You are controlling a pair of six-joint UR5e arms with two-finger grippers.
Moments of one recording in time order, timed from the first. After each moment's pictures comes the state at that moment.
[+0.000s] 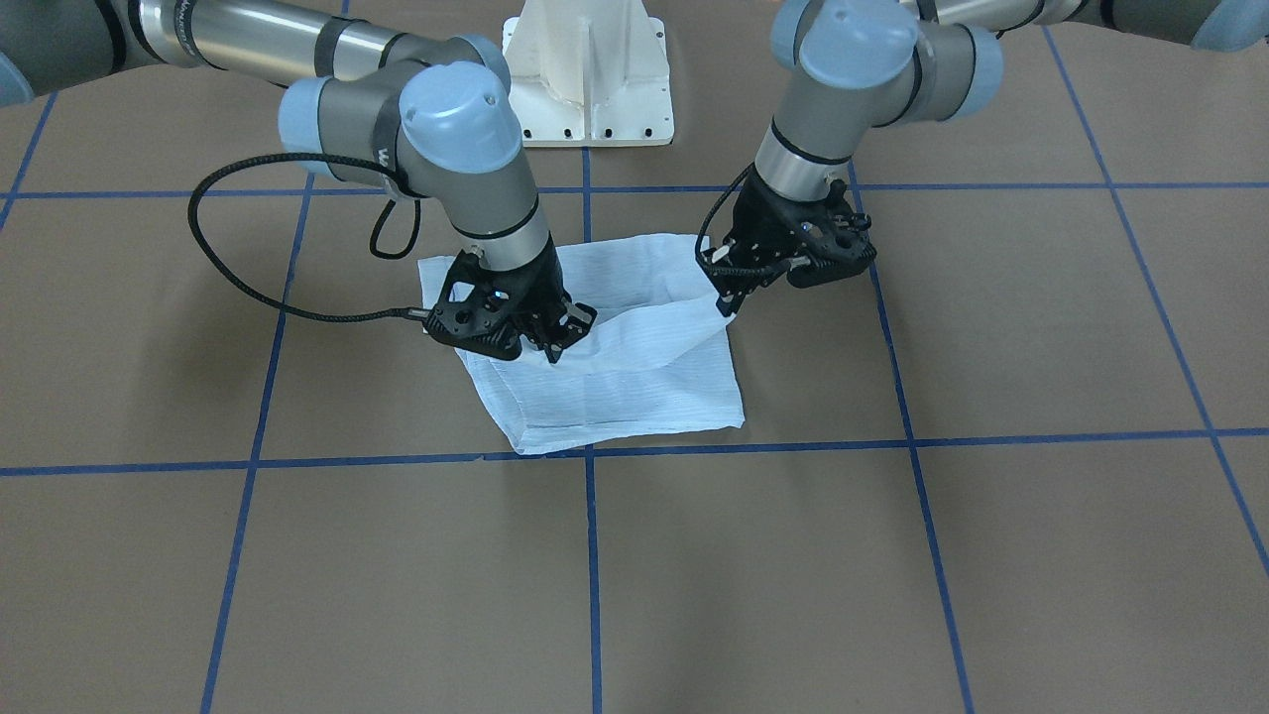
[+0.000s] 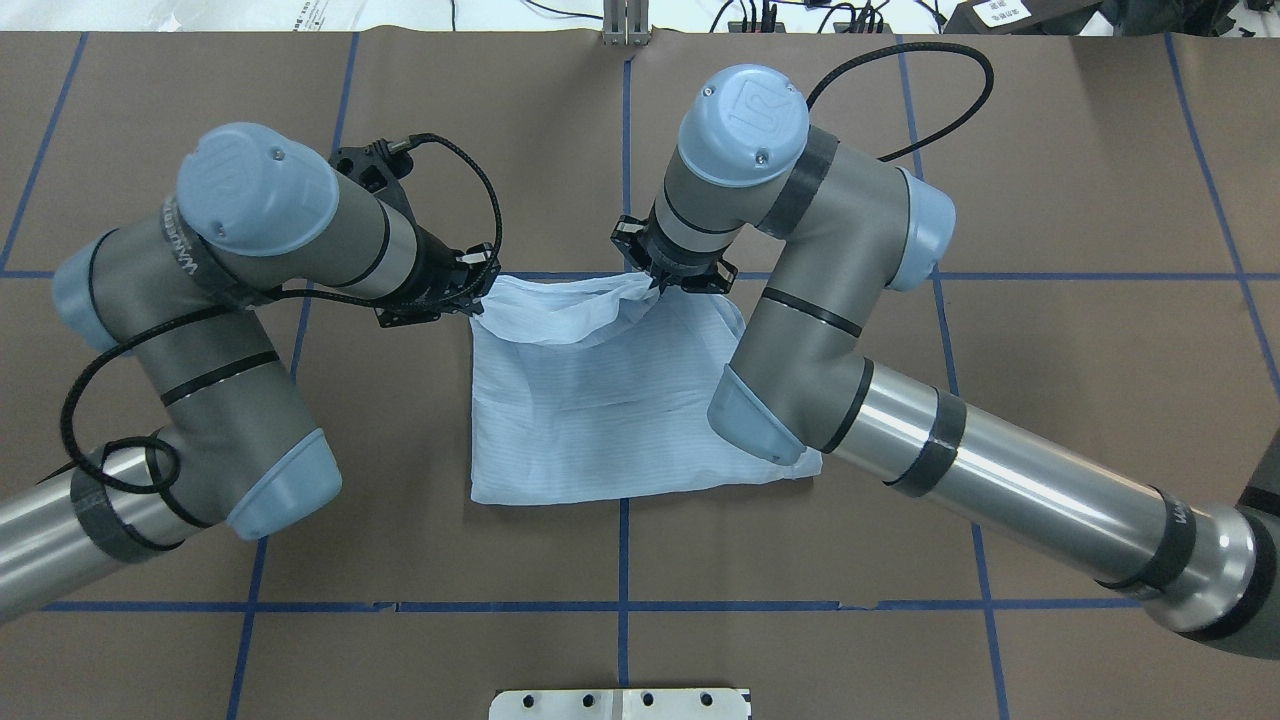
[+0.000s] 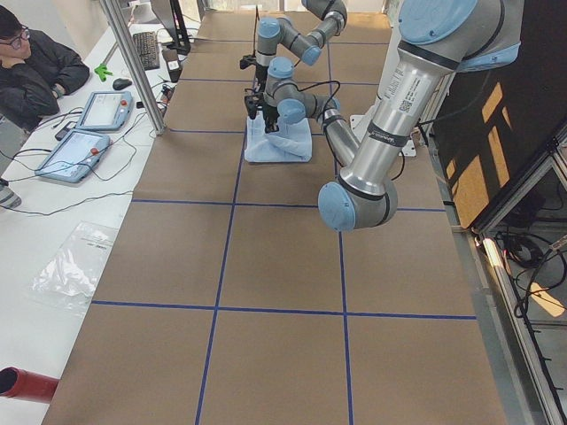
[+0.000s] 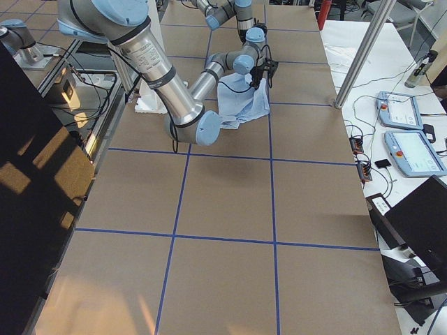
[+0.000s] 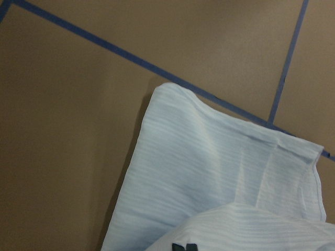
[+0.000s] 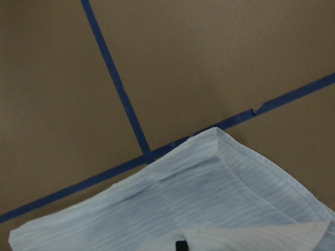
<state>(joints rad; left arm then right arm) -0.67 -2.11 -1.76 -1.83 -1.91 -1.58 0.64 -0.75 1.48 -1.43 1.93 1.57</state>
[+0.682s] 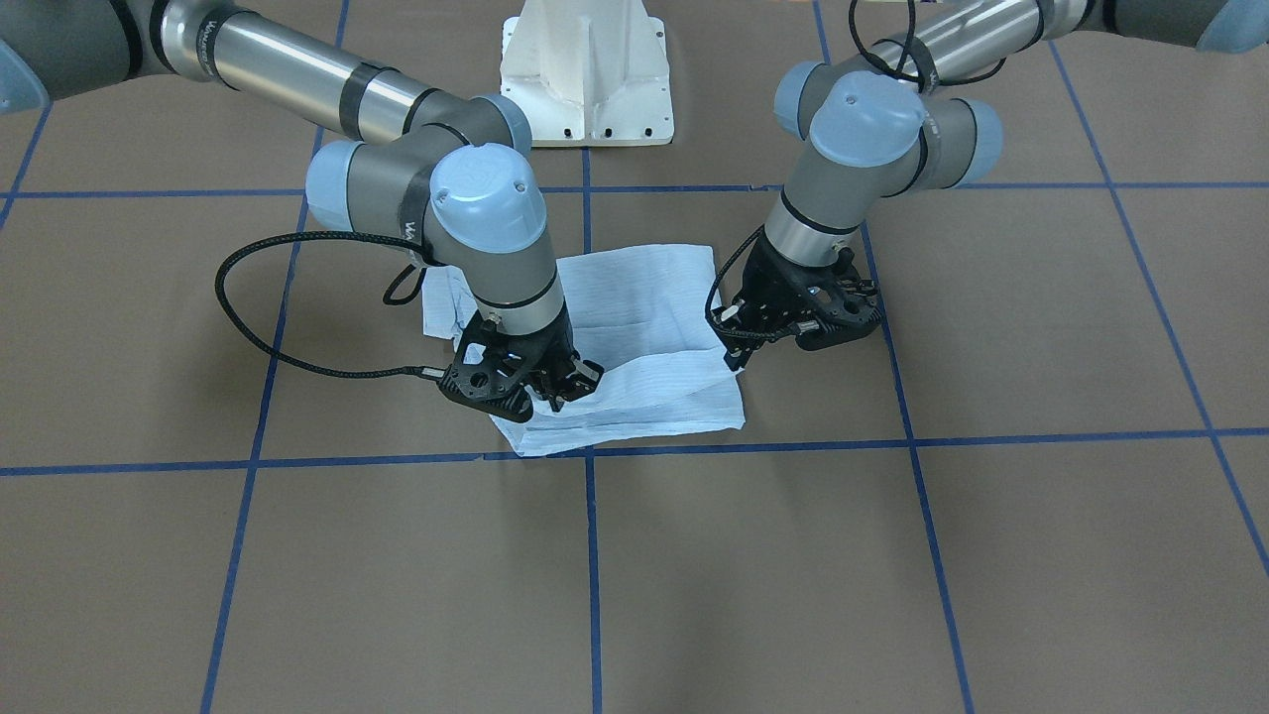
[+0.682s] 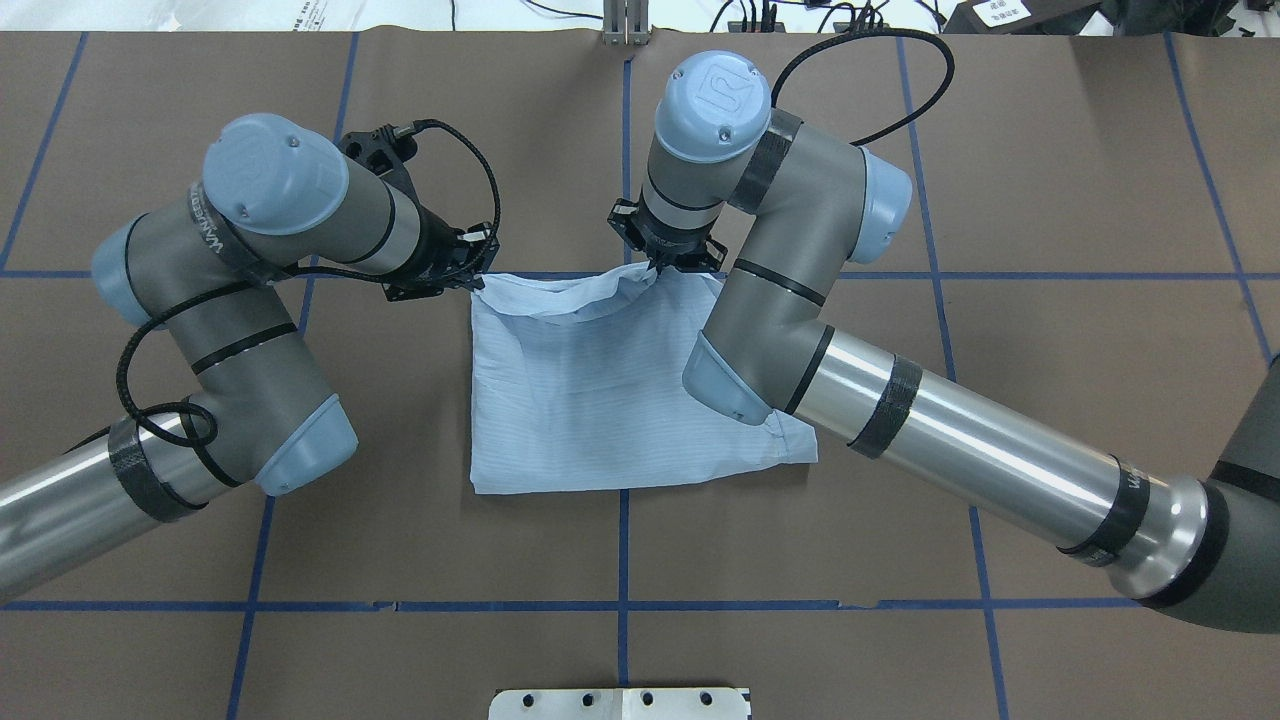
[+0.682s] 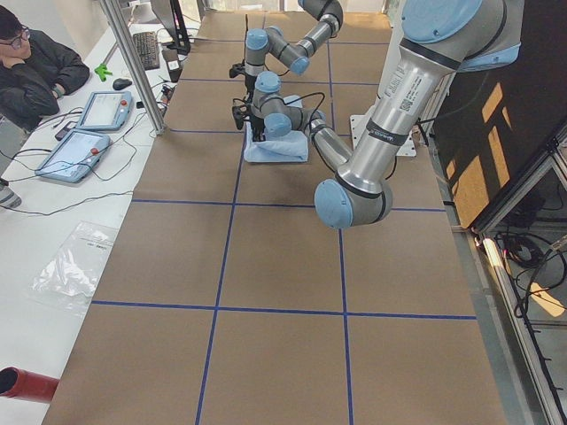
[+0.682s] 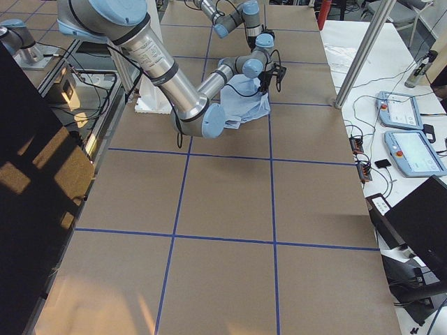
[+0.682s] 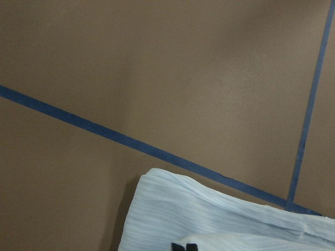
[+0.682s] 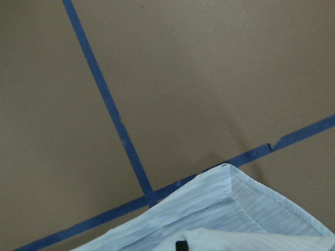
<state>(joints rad) -0.69 -2.13 -1.66 -1.93 -1.91 -1.55 0.66 -0.69 1.34 -1.39 1.93 1.56</state>
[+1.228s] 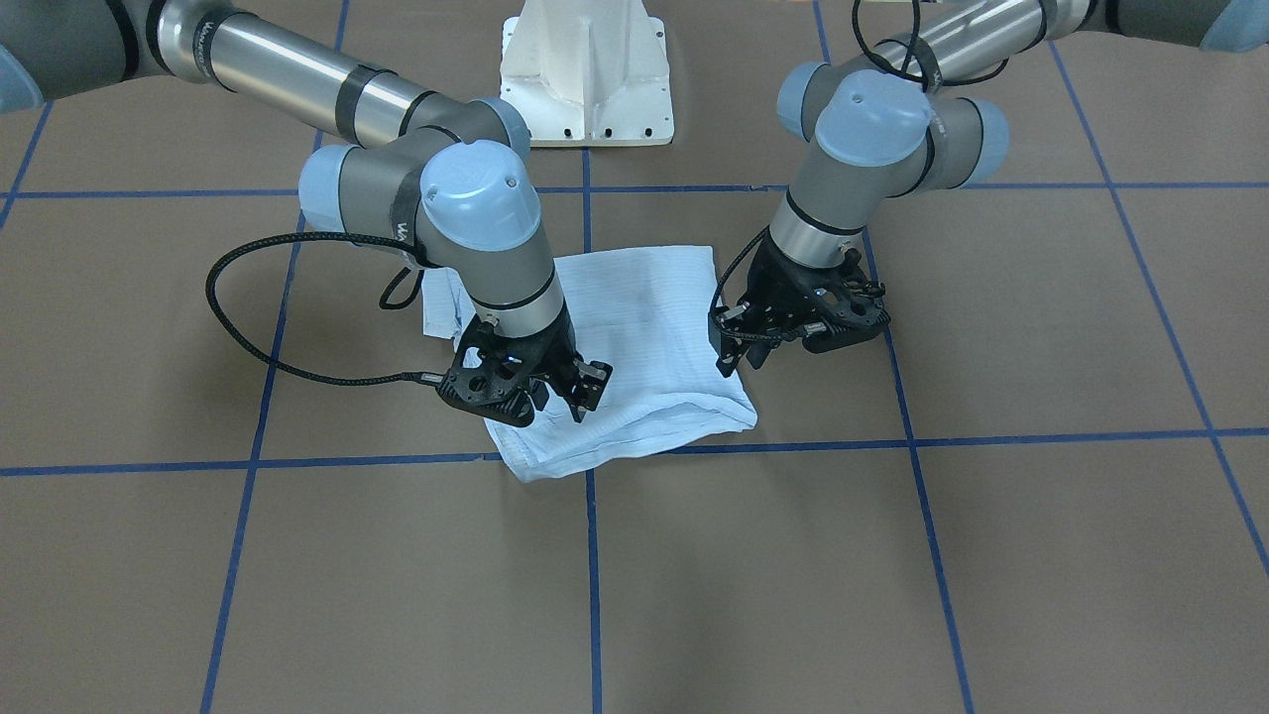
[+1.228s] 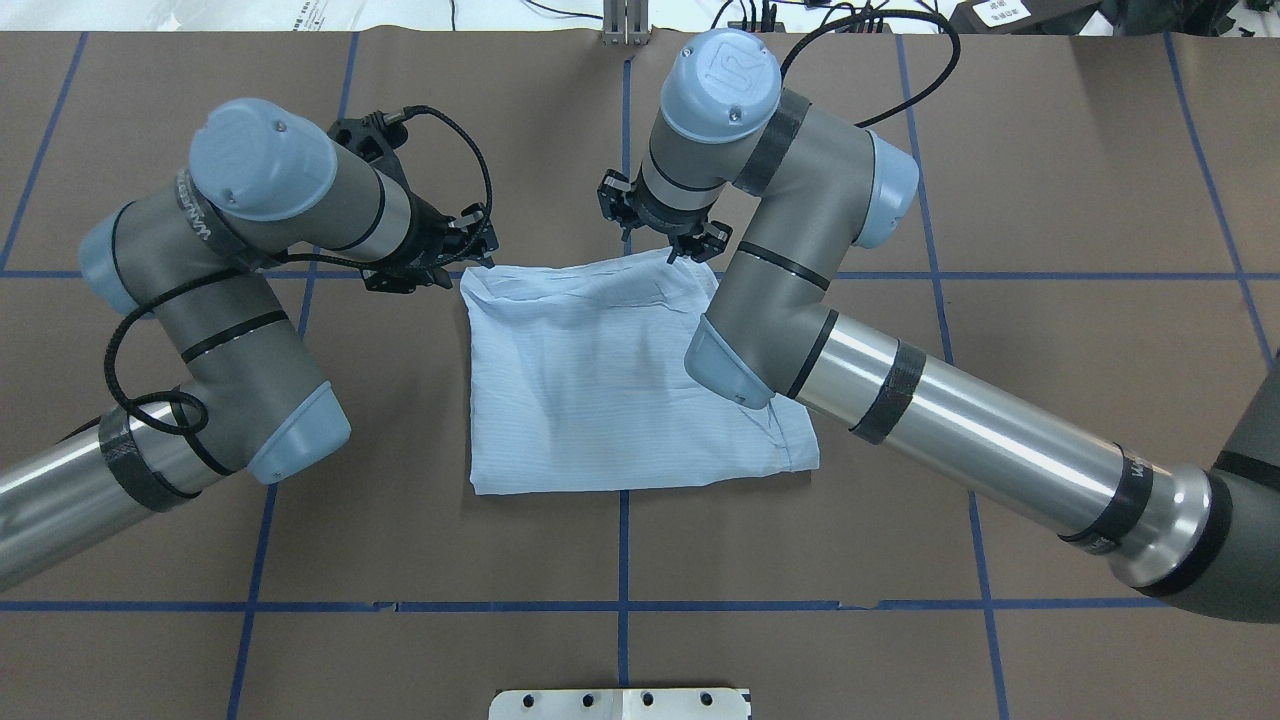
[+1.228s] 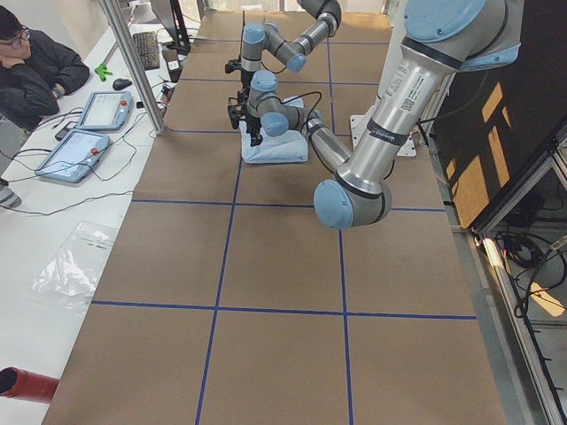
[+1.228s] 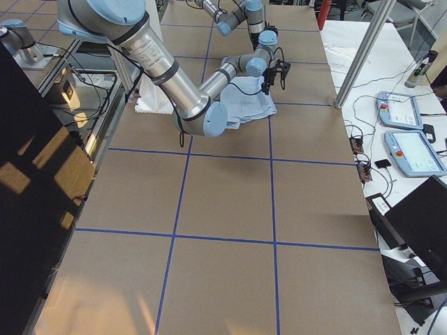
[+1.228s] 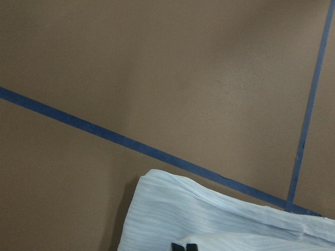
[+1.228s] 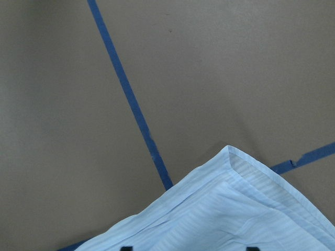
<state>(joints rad) -0.74 -2.12 -1.66 -1.92 -1.94 -1.52 0.69 -0.68 1.34 -1.34 1.94 1.56</state>
